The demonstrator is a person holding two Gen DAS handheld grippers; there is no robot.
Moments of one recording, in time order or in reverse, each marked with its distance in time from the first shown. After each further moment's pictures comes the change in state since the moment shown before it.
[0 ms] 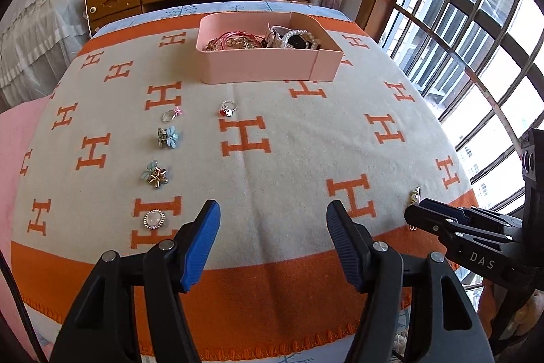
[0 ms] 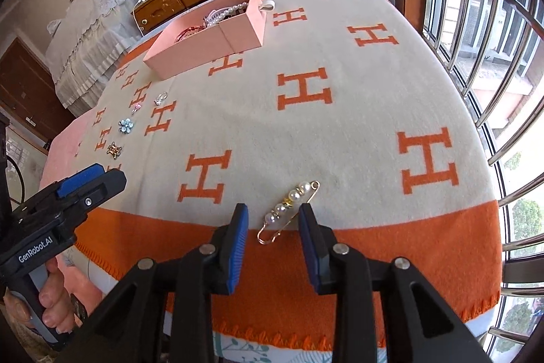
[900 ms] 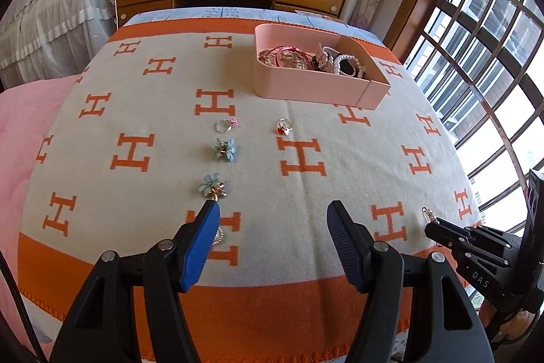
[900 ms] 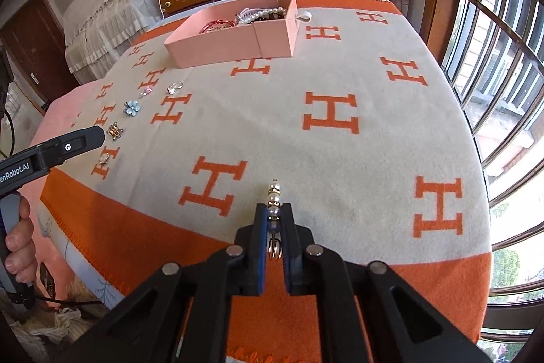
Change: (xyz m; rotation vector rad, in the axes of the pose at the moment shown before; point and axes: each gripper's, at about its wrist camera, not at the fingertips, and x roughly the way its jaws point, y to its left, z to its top) left arm -0.008 0.053 0.012 -0.120 -0.035 0.029; right arm 0.006 0.020 0.008 -0.187 -0.039 -0.018
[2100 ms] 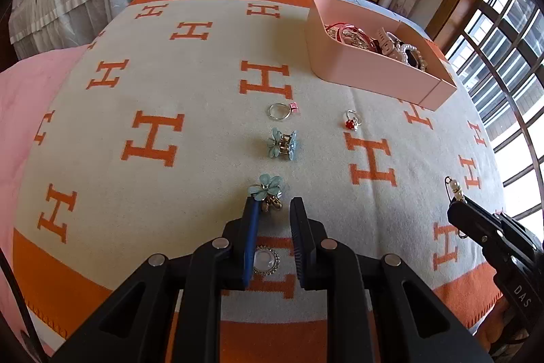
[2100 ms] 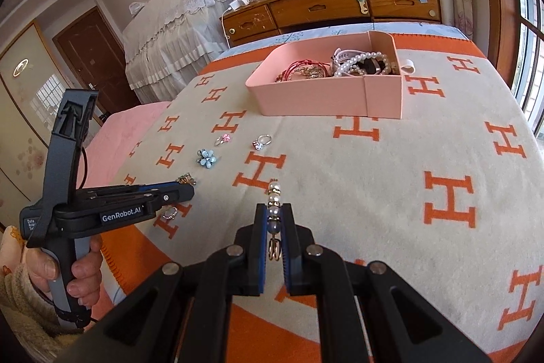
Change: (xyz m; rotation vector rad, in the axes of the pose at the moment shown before) left arm 0.052 0.039 0.009 -0.093 0.098 0.087; right arm 0.027 0.049 0.041 -0.069 -0.122 0.248
